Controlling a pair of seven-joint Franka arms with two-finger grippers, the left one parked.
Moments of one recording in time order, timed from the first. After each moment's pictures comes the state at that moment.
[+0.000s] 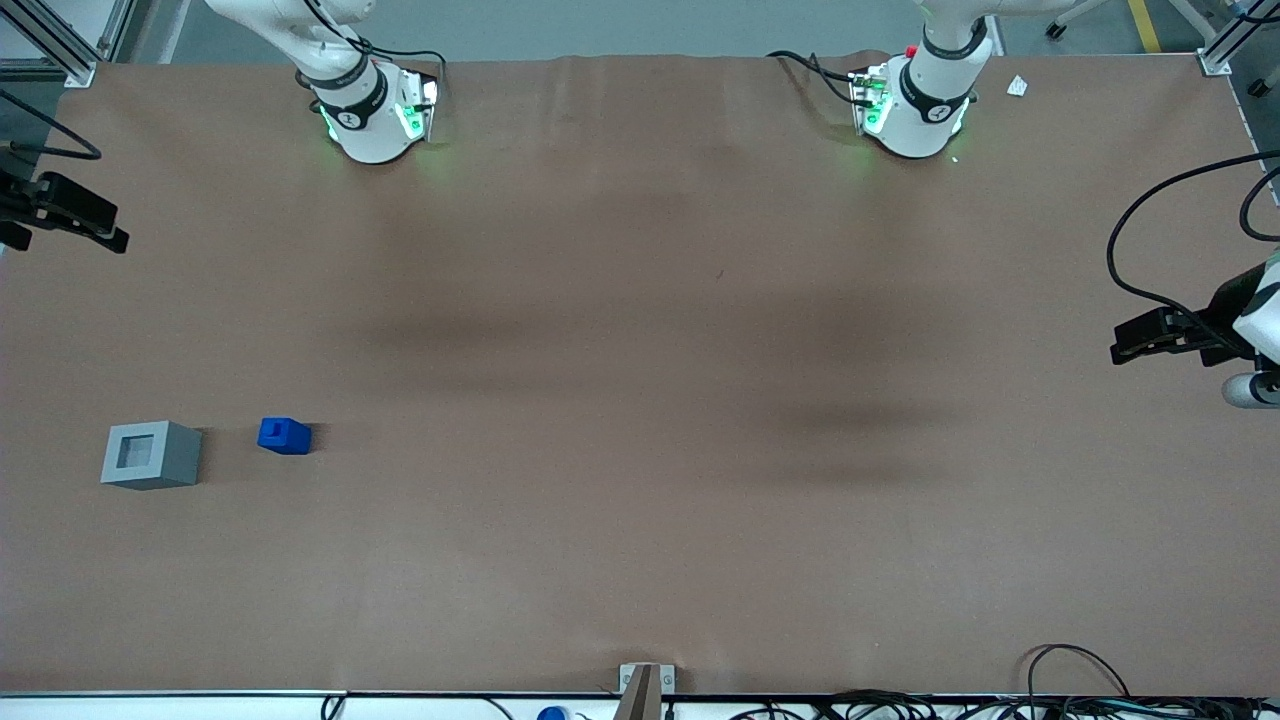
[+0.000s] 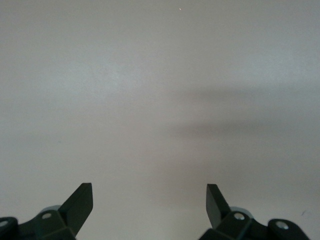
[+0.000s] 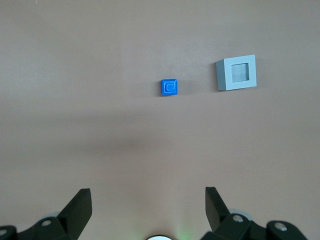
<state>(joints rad) -0.06 0.06 0.04 -1.35 -0.02 1.36 0.02</state>
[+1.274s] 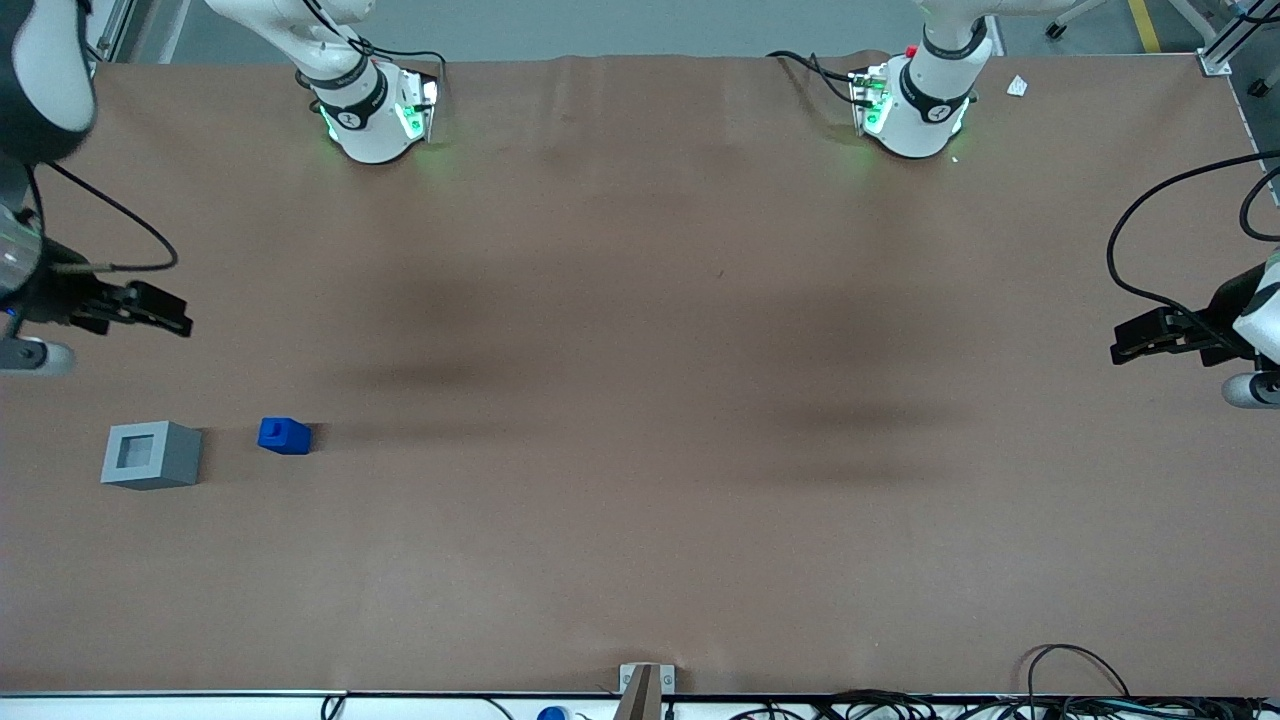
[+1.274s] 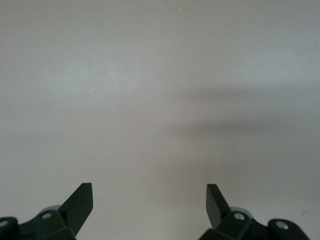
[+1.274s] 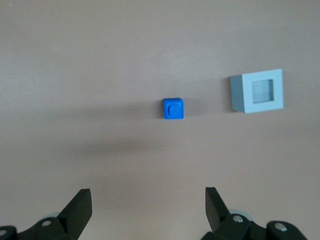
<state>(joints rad) -0.06 0.12 0.03 -1.64 -0.01 1.74 0.02</state>
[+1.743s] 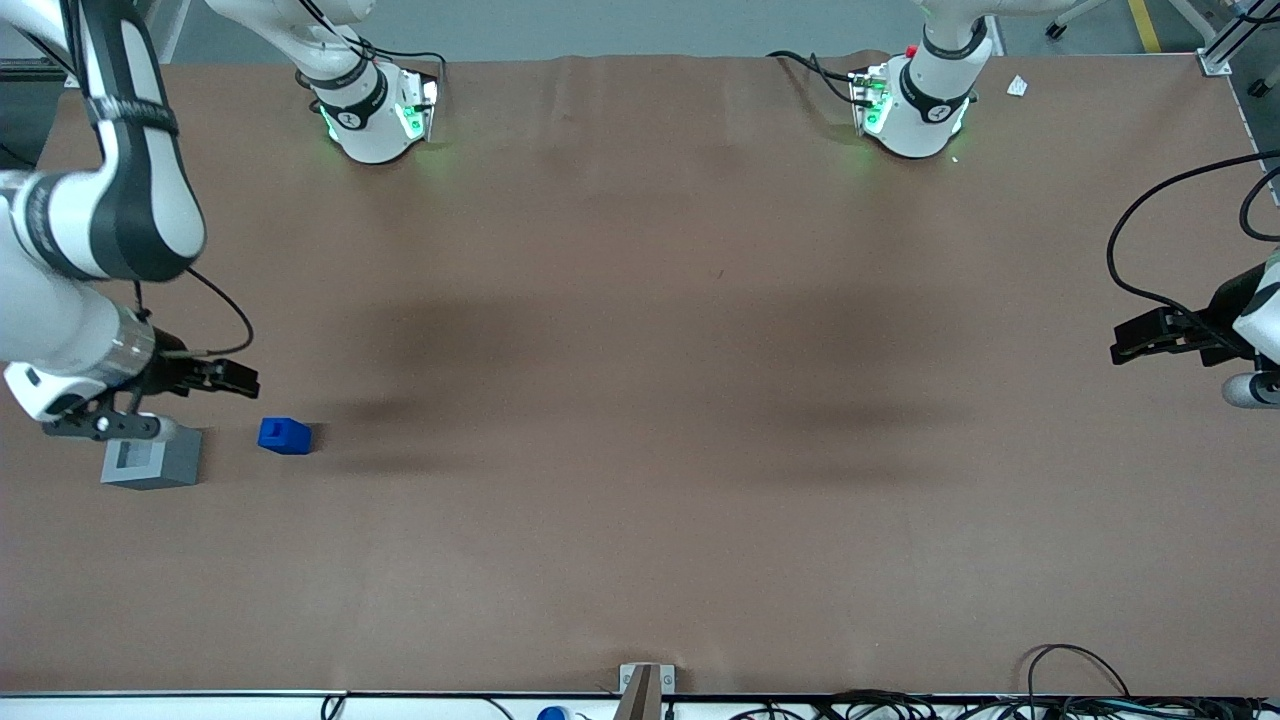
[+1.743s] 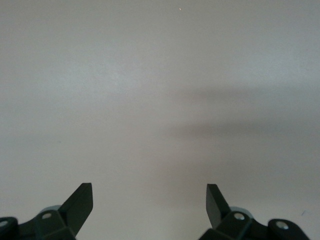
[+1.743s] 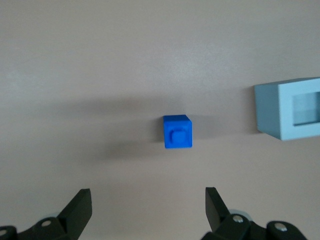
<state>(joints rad) -0.06 0.29 0.02 -1.78 -0.01 2.02 0.01</state>
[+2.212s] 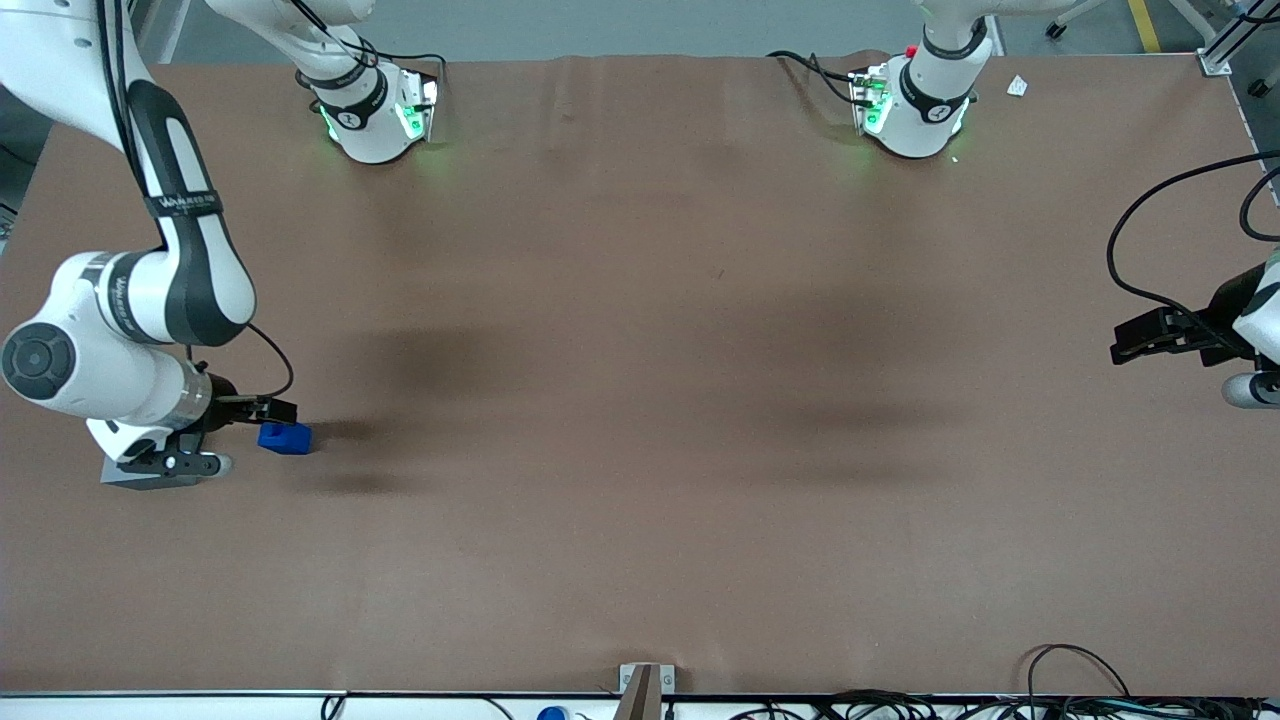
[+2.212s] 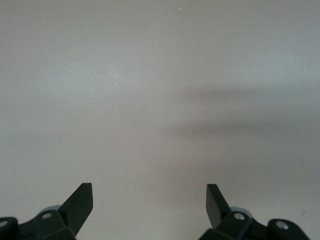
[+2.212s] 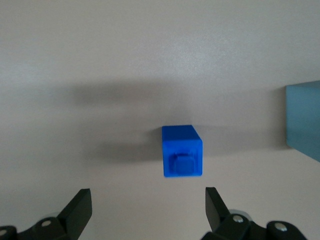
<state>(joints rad) -0.06 0.44 0.02 -1.78 -0.02 2.13 0.01</state>
